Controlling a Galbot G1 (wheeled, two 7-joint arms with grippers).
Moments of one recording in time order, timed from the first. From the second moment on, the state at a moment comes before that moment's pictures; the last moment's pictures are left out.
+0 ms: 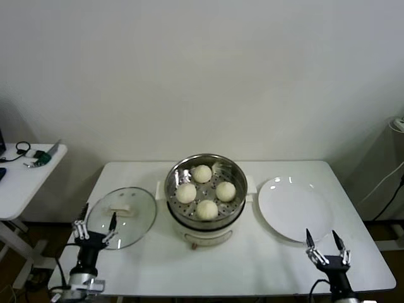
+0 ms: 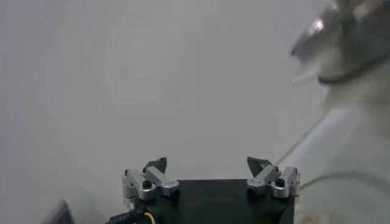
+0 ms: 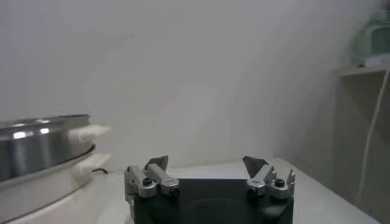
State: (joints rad) left arm 1.55 -1.36 -0.71 -1.80 0.73 -0.23 -0.26; right arm -1.73 1.24 0.68 1.80 0.48 0.38 -0.07
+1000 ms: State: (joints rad) left arm 1.33 -1.30 -0.67 -1.41 1.31 -0.24 -0.44; right arm -1.80 1.33 0.71 1.77 0.42 0.44 -0.05
